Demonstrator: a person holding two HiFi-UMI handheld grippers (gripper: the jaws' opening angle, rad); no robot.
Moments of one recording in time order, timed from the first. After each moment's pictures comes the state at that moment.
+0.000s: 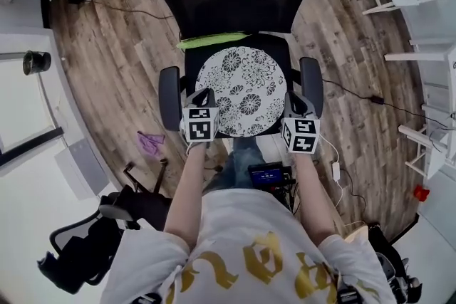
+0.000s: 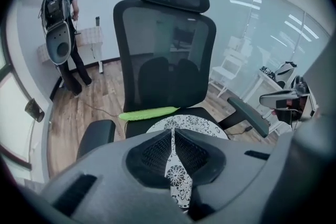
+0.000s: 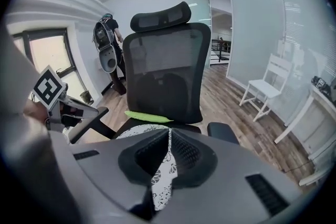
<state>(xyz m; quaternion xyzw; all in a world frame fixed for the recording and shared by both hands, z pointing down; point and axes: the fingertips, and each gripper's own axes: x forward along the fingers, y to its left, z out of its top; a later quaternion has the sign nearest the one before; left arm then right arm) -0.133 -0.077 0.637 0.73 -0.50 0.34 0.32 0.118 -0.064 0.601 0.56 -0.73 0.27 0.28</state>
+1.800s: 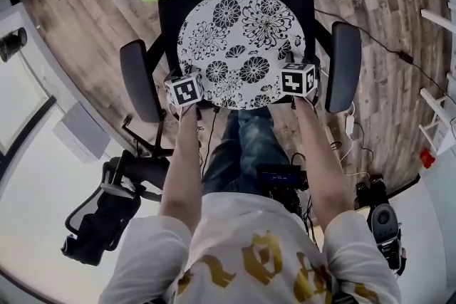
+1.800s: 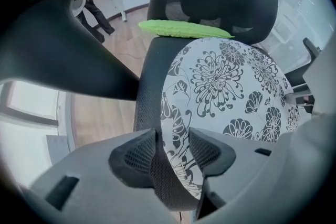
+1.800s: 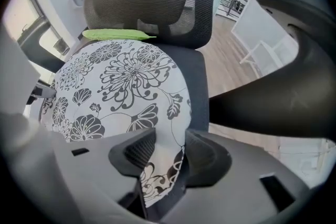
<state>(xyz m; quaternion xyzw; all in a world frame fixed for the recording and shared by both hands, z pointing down) -0.216 -0.006 0.883 0.52 -0.52 0.49 0.46 0.155 -0.049 0.880 0.49 -0.59 0.37 0.53</state>
